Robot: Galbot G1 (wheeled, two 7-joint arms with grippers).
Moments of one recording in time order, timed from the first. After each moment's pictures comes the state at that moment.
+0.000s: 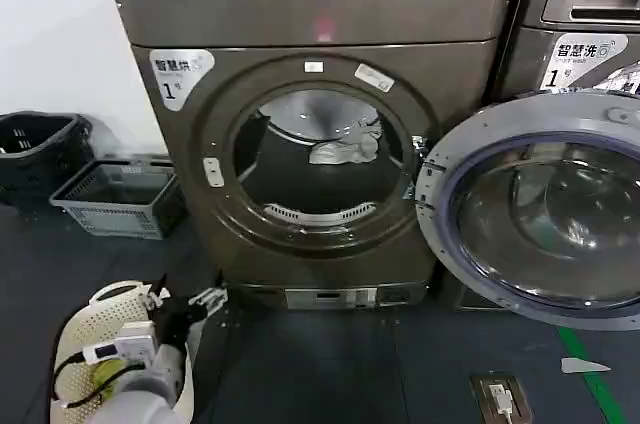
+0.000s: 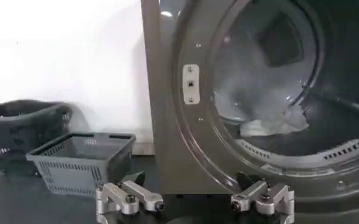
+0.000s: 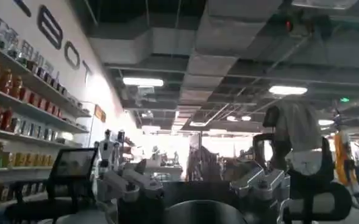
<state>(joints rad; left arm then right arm) 1.37 -1.49 -0.55 -2.35 -0.03 0.74 -0.11 -1.68 1.19 2.47 1.74 0.51 -0.31 0.08</state>
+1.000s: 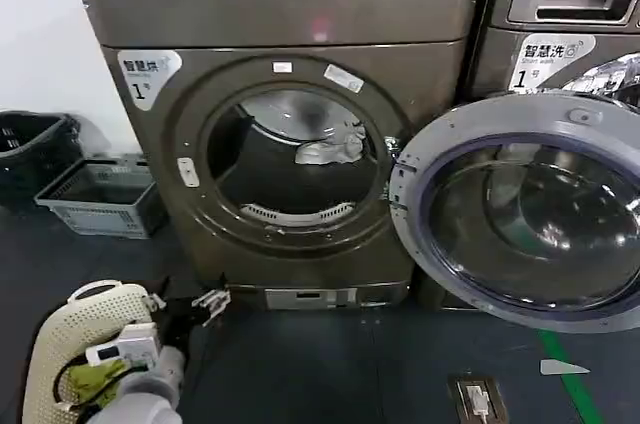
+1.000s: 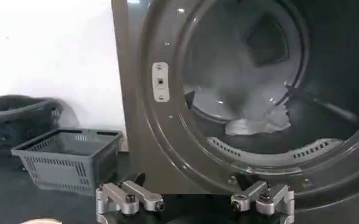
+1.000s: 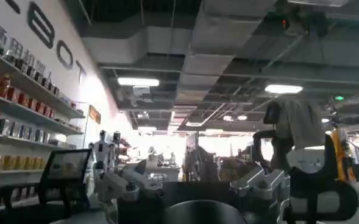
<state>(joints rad) 1.37 -1.51 -0.54 -2.35 -0.02 0.74 -0.10 -1.67 1.19 2.46 1.72 0.52 -0.30 0.09</state>
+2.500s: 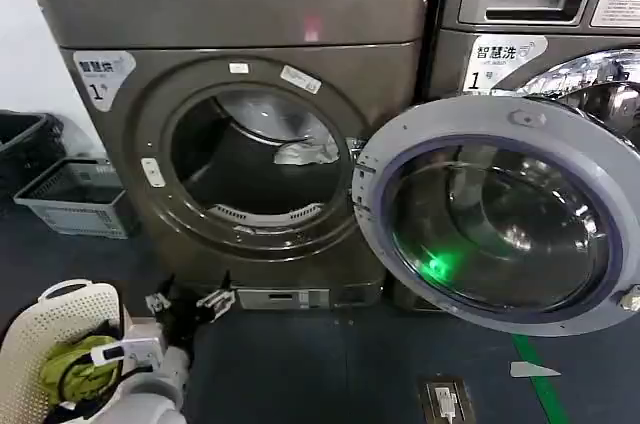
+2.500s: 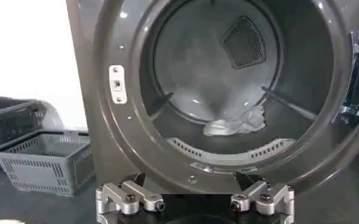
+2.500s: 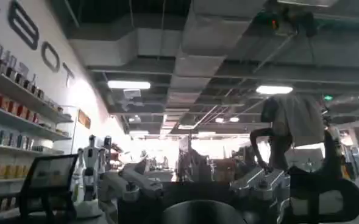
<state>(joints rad) 1.37 -1.51 -0.52 -2.36 -0.01 0.74 -0.09 -1.68 1.19 2.47 1.68 0.55 -0.24 0.14</state>
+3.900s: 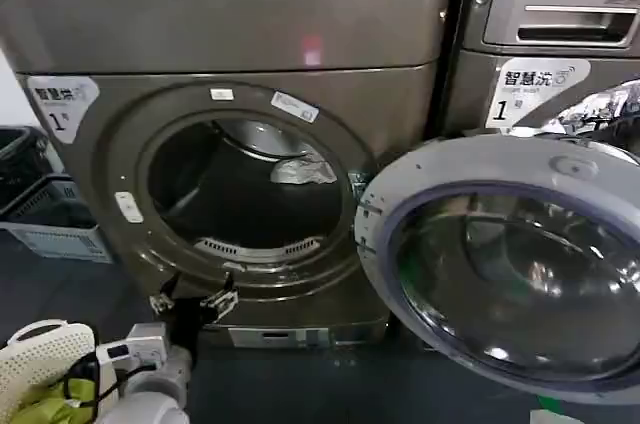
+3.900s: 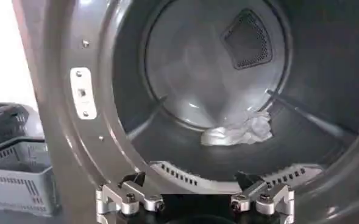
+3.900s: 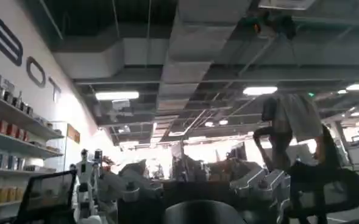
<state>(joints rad) 1.37 -1.52 -0.51 -2.34 -0.01 0.74 -0.09 -1.68 1.18 2.47 1.66 0.60 -0.19 0.19</state>
